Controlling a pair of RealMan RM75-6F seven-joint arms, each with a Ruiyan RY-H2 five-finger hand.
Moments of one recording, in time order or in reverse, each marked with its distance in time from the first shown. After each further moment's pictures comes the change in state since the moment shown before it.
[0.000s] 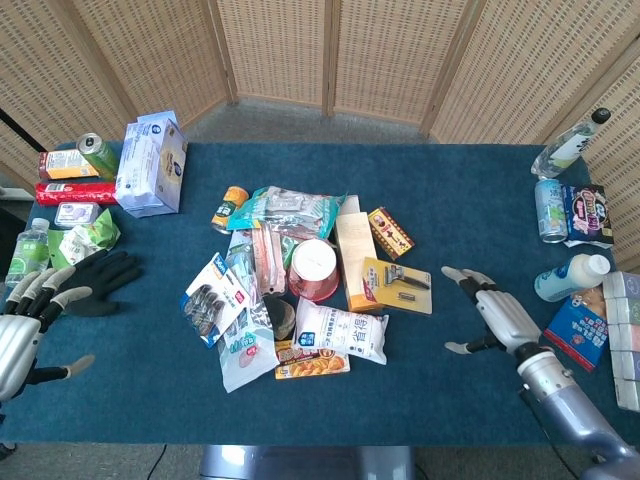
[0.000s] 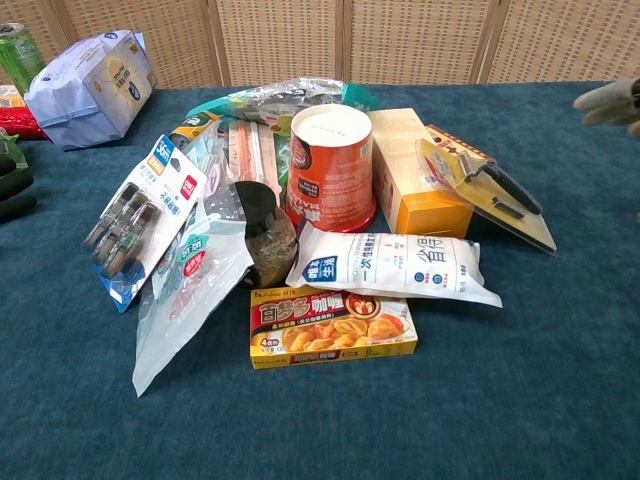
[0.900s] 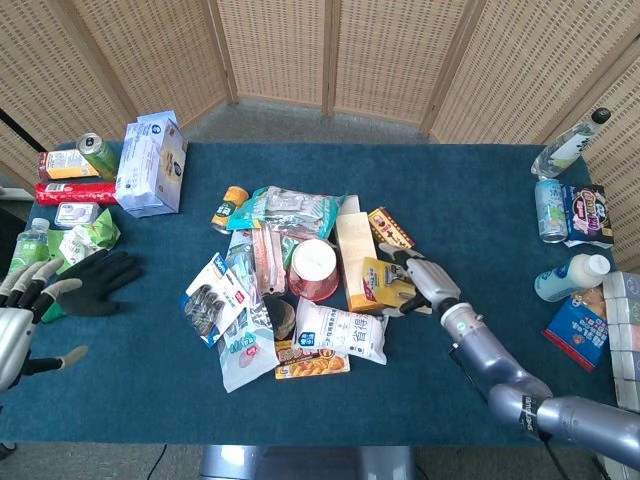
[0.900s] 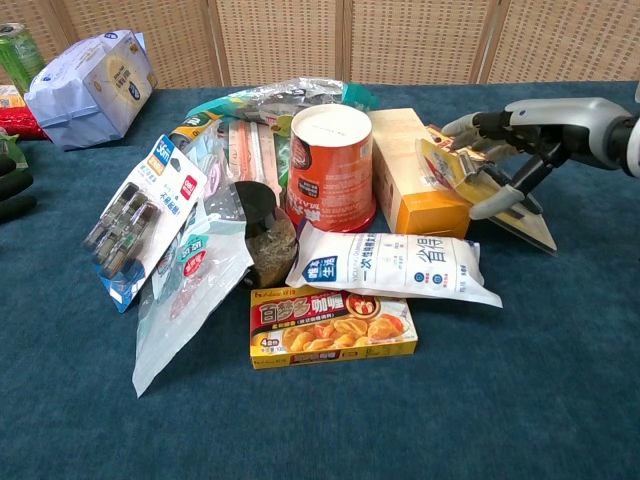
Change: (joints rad) left arm -0.010 -0.005 -0.027 -0.006 -0.082 -0.011 0.044; right arm 0.275 -0.356 0.080 0.330 0.278 -0.204 -0.052
